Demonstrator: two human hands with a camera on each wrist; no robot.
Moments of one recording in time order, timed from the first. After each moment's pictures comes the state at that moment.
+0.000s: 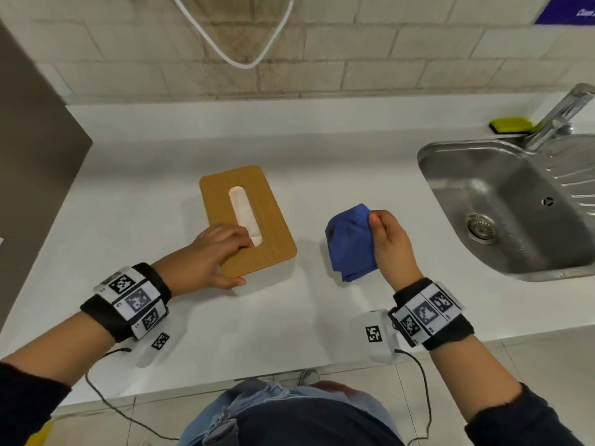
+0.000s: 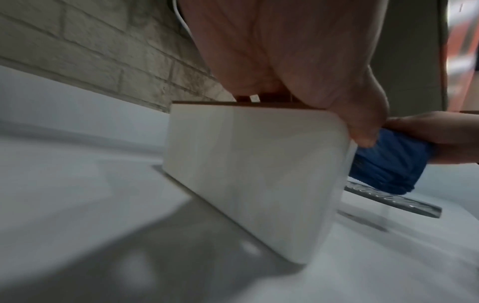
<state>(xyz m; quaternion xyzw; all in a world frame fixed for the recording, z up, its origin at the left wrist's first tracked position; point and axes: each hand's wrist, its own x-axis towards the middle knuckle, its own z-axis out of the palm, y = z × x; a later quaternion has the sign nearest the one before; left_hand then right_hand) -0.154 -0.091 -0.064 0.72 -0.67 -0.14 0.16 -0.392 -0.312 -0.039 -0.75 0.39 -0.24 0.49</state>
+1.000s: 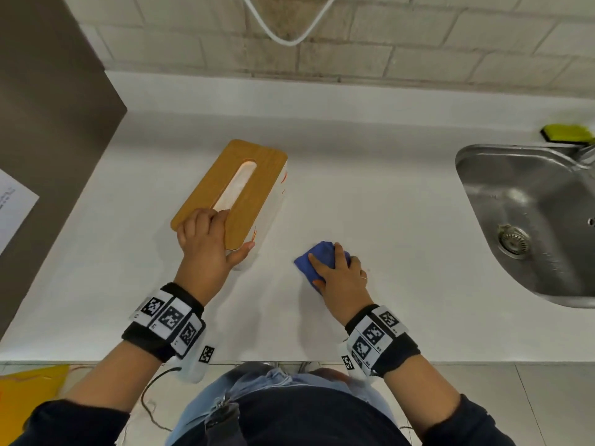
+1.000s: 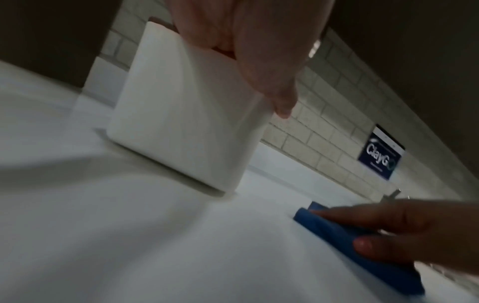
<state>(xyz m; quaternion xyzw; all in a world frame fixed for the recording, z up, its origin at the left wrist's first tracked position) -0.191 -0.071 -0.086 0.91 -0.34 0.02 0.23 -0.359 -0.238 -0.121 -0.94 0.27 0.11 0.15</state>
